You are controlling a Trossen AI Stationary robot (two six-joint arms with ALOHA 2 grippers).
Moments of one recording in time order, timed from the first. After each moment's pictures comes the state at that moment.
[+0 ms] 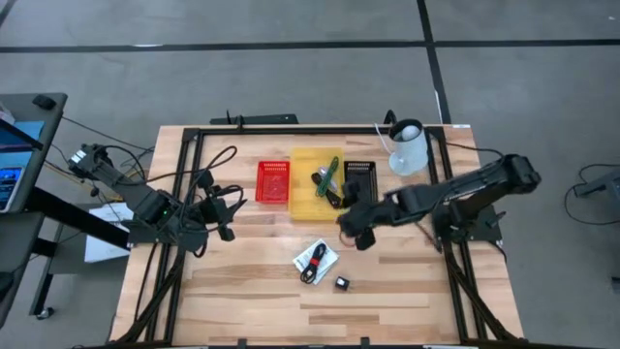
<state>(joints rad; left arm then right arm) -0.57 0.94 0.87 -0.72 -1.05 -0.17 0.24 1.47 1.12 -0.54 0.37 -0.43</state>
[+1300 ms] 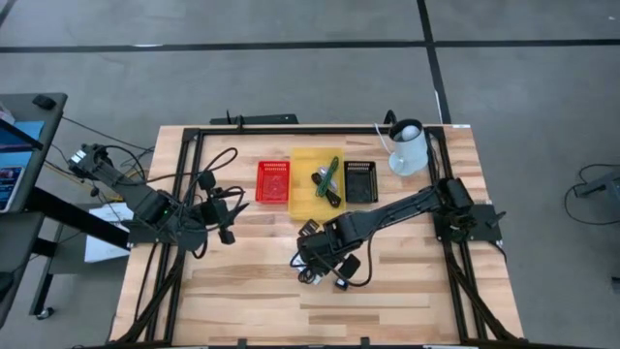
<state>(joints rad) -0.57 0.94 0.87 -0.68 -1.00 -0.18 0.30 2.03 1.73 -1.00 0.04 -0.63</state>
